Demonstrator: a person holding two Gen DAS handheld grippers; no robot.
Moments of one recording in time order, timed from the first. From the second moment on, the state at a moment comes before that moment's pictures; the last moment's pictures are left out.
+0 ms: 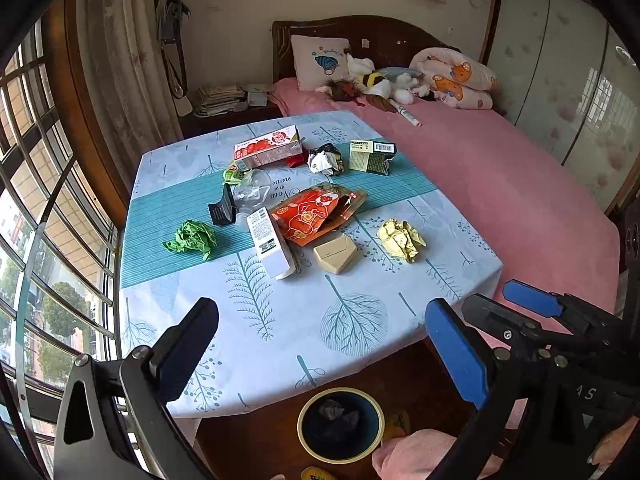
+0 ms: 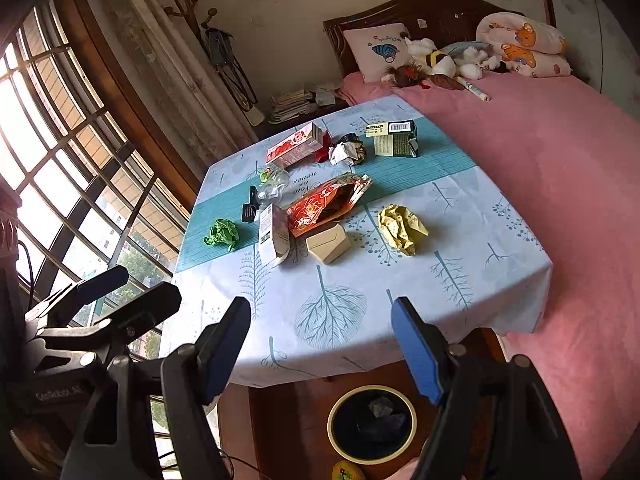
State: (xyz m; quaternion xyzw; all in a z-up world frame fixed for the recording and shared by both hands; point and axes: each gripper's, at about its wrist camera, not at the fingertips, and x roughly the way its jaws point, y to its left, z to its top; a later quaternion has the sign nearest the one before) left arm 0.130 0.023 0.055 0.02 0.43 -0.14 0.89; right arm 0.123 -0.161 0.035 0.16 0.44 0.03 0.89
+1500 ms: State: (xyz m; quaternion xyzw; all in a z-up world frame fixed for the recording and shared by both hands) left arm 0.325 -0.058 -0.138 -0.16 0.62 0.09 0.76; right arm 0.315 -0.231 -0.112 -0.03 0.57 0.23 0.79
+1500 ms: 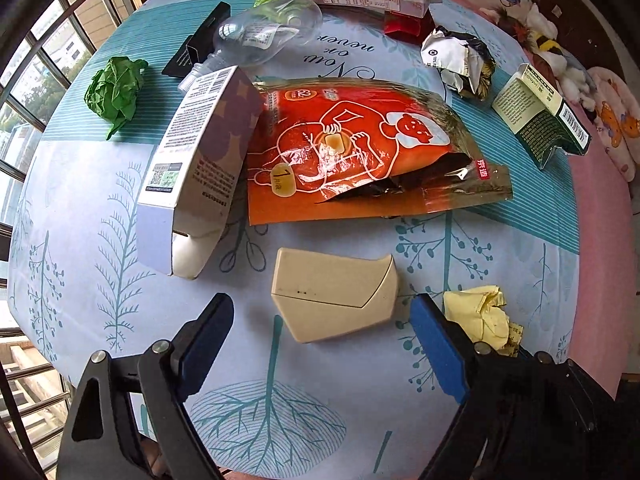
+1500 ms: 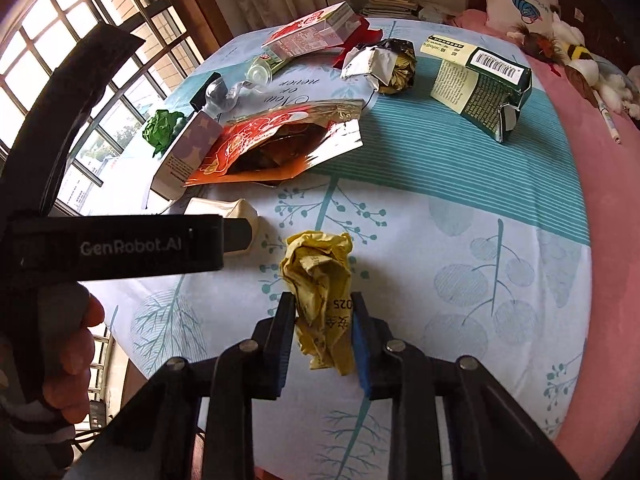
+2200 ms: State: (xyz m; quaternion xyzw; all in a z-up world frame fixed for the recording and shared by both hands) left arm 0.283 -0.050 -0.090 -0.08 0.58 0.07 0.81; right arm 0.302 -0.230 -0.092 0.04 0.55 0.23 0.80
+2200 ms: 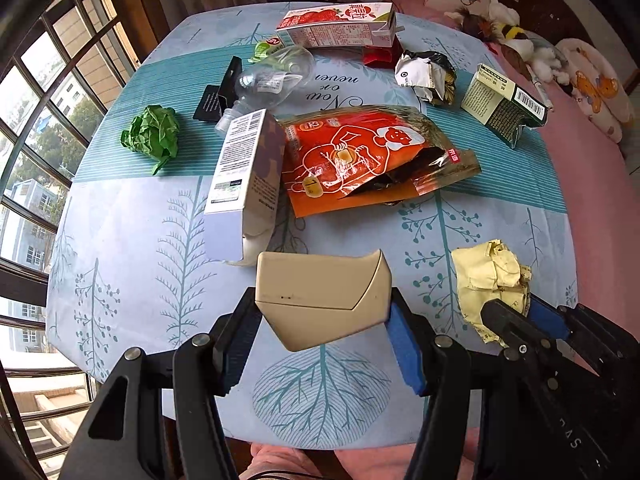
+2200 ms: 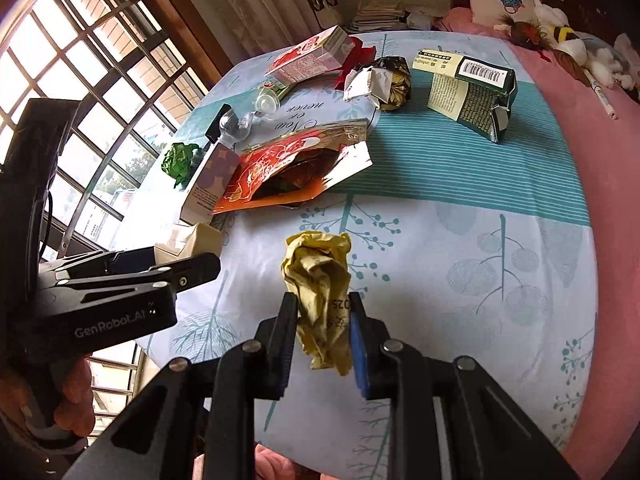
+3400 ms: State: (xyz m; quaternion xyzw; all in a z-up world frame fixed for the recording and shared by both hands) left arm 0.041 0.022 -0.194 0.02 0.60 -0.10 0.80; right arm 0.044 -0.118 -0.199 0.15 0.59 0.07 0.79
